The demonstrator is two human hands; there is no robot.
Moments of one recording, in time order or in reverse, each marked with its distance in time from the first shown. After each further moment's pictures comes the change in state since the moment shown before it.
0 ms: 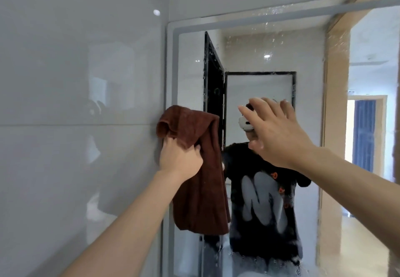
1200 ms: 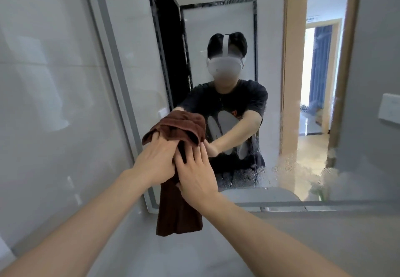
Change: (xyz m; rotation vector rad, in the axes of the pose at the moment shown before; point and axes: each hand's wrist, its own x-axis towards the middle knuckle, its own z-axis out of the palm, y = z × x) left_hand -0.119 -0.001 0.039 -0.004 -0.470 0.339; right_hand -0.152 -0.198 0.095 0.369 -0.253 0.189
